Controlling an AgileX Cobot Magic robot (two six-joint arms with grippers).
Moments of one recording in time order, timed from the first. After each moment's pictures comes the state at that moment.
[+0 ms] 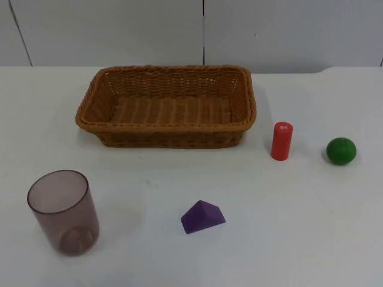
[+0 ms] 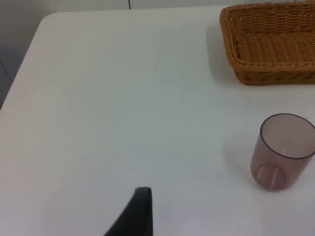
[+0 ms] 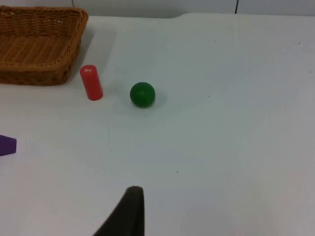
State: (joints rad) right arm 0.06 0.00 -0.52 -0.02 1.09 0.01; left arm 0.00 0.00 -0.50 -0.01 1.09 0.01
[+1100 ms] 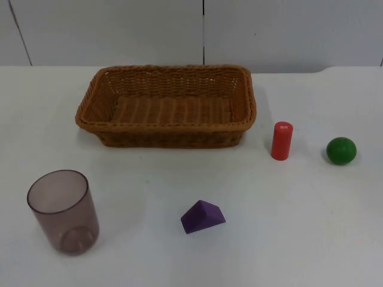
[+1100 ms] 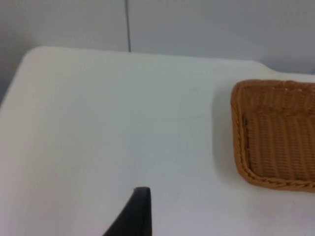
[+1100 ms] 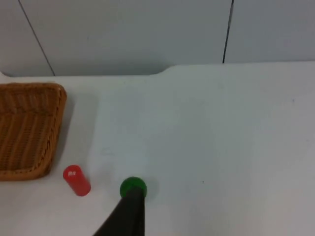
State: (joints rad) right arm 0.06 0.85 -0.96 -0.10 0.75 0.14; left arm 0.00 1.06 -0.95 -0.02 0.61 -0.08
